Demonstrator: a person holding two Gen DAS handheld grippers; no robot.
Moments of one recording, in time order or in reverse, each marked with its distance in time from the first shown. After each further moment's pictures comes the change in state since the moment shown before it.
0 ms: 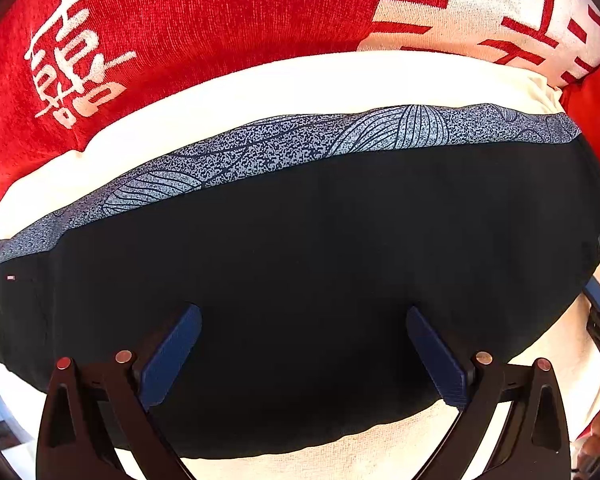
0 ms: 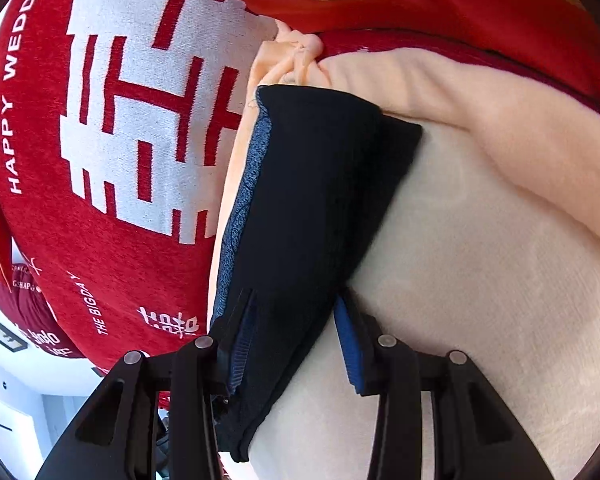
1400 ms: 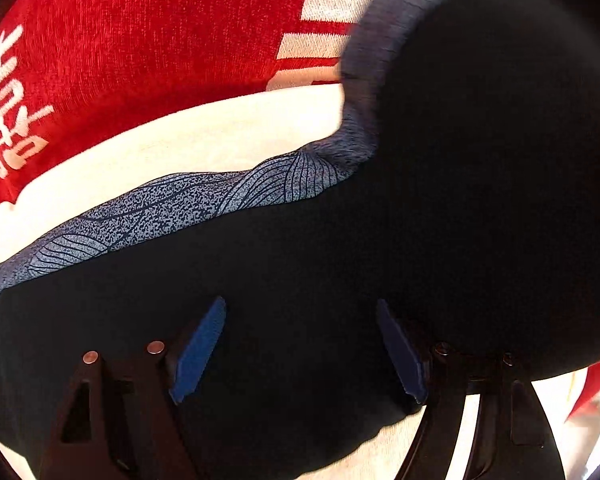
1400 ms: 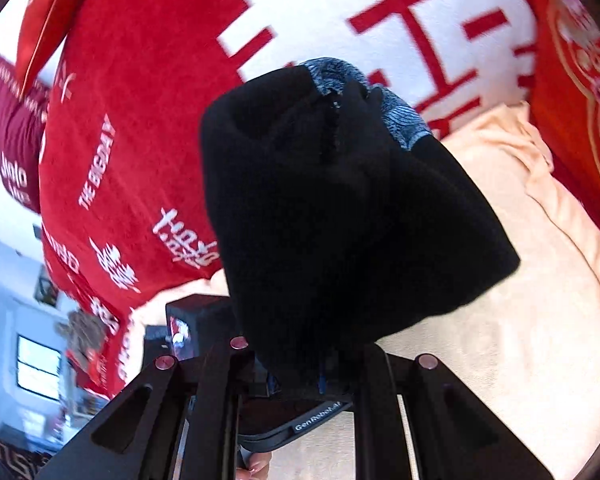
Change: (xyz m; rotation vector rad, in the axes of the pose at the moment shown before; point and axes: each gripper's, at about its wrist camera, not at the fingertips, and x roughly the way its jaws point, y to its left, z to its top) left arm -0.004 -0.023 0.013 0.096 -0.117 -0.270; right arm 0.041 0.196 -0.077 -0.623 0.073 -0.171
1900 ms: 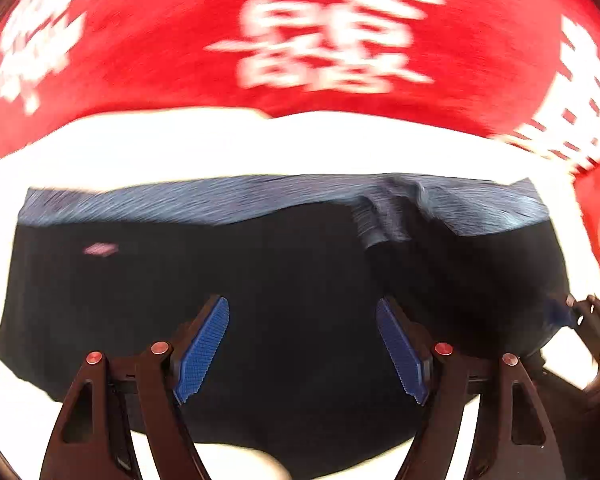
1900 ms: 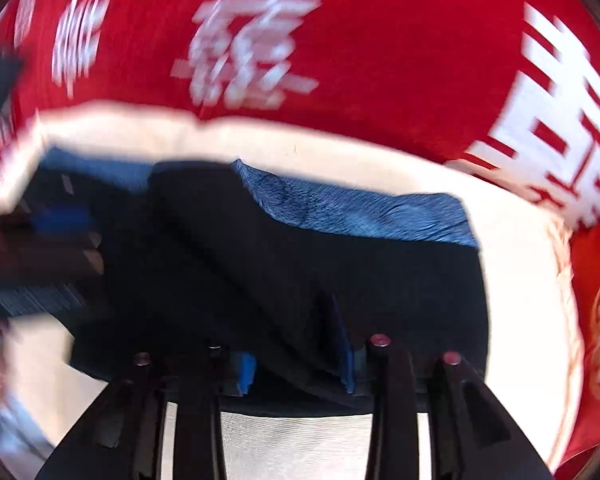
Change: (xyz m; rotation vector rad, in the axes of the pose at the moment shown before) left arm -0.099 0.242 -0.048 -0.257 0.002 0.157; right arm 0.189 0.177 -0.154 -0.767 0.268 -0.640
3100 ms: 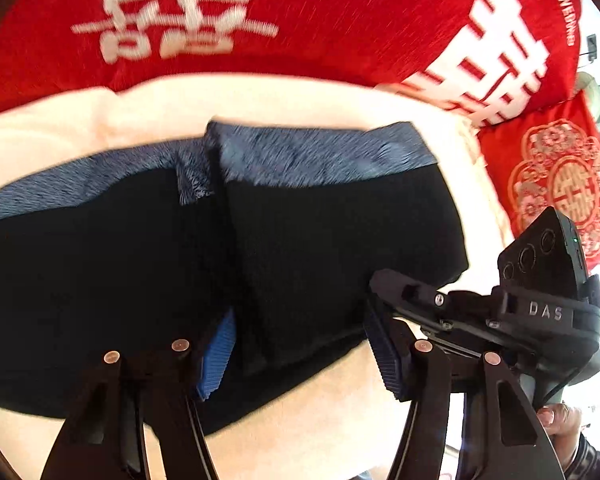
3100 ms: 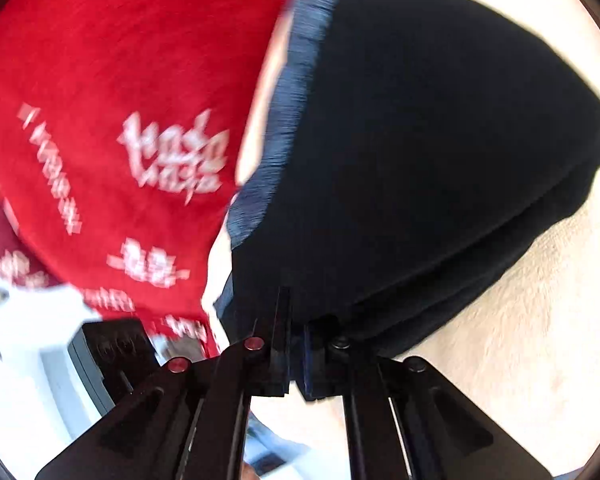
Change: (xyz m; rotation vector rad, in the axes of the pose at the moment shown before) left arm -0.018 -0.066 -0.004 0.120 0.153 -0.355; right arm 0.032 -0.110 -0.060 1.153 0.107 1.061
